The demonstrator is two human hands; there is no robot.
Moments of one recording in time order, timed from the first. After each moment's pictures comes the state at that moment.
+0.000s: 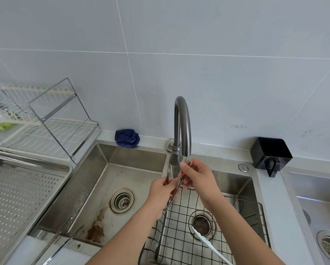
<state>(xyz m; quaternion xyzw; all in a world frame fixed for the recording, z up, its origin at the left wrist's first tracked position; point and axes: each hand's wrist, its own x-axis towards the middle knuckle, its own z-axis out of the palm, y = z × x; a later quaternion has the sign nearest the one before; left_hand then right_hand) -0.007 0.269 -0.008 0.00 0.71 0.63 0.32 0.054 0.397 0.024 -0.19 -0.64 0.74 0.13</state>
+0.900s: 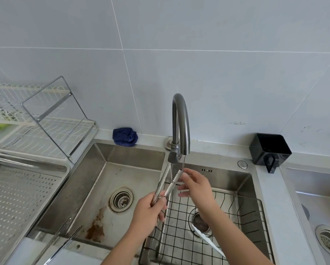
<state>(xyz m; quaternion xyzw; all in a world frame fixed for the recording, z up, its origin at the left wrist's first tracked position) 0.019 0.206 -0.027 0.09 0.77 0.57 0.27 0.064 0.382 -0.017 -0.31 -0.63 0.71 0.11</state>
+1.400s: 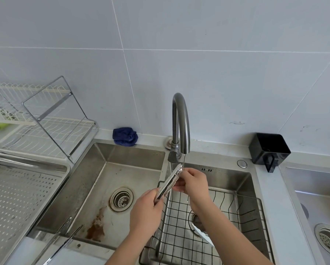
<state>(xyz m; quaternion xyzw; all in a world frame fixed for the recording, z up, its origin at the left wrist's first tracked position) 0.025 0.212 -0.009 0.16 0.90 0.37 0.15 0.048 0.371 -0.010 -0.33 -0.55 0.76 0.13</state>
